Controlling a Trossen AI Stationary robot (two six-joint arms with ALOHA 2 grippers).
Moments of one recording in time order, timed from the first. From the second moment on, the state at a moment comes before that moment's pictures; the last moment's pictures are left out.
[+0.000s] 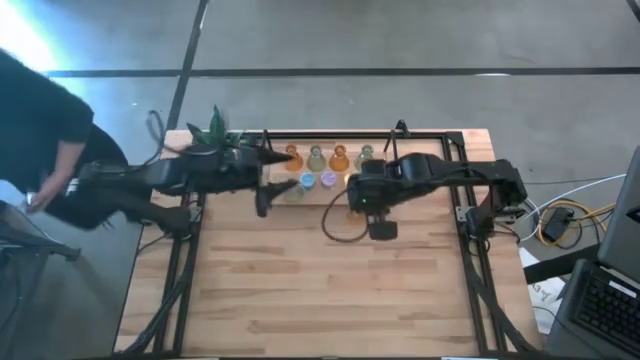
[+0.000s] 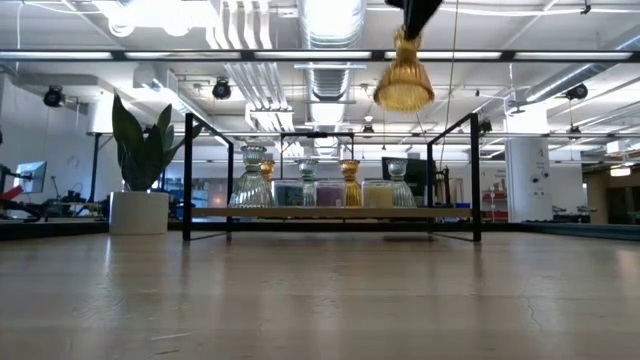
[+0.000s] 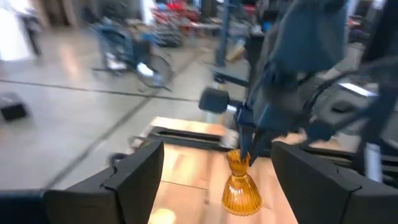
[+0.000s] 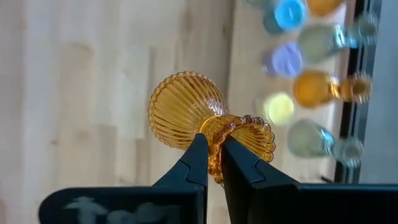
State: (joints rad) left arm -0.03 1.04 1.15 -0.18 -0.24 -0.05; right arm 0.10 1.74 1.94 -1.46 0.18 -0.01
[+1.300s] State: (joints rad) left arm -0.08 0.35 0.57 -0.20 -0.35 -0.02; right arm -0.23 1.63 1.43 -1.14 0.16 -0.13
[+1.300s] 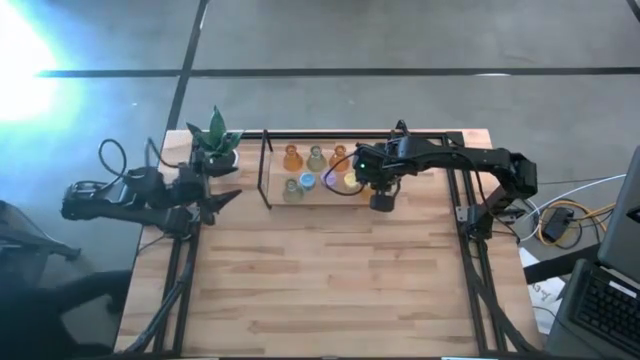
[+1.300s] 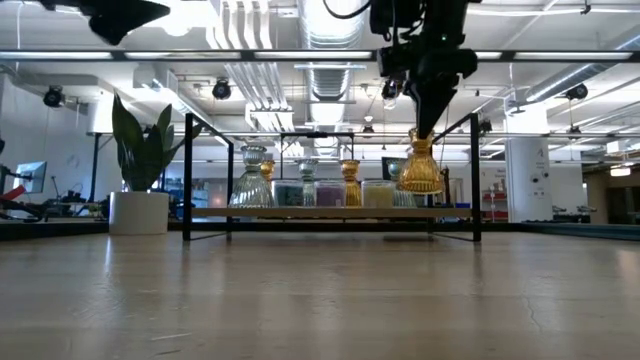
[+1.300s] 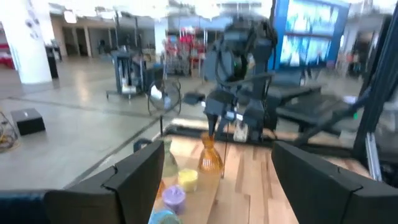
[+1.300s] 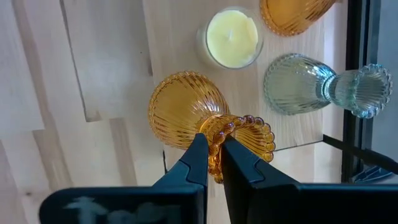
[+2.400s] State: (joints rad) left arm -0.08 0.05 0.31 -0.22 -0.41 -0.09; right arm -0.27 1.64 1.36 -1.05 0.13 -0.18
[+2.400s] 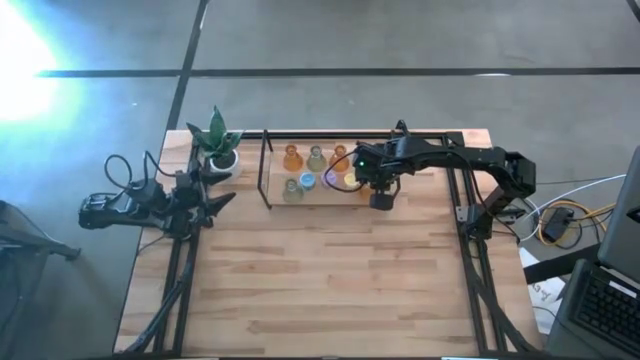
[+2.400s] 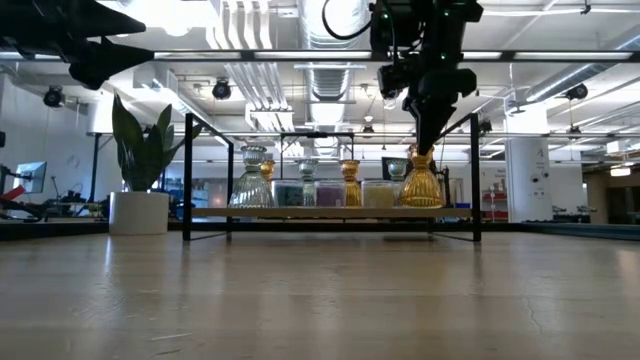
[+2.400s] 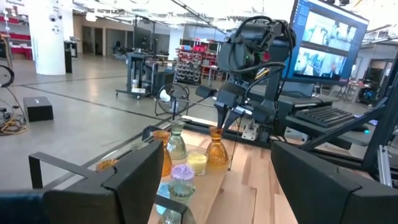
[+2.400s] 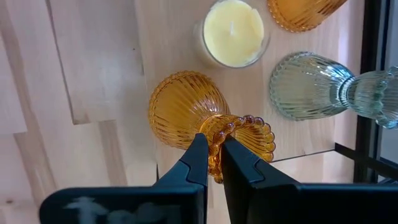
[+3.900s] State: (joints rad) left arm -0.08 0.05 0.31 -0.22 -0.41 -0.13; right arm -0.28 1.64 1.33 -0.98 0.08 -0.14
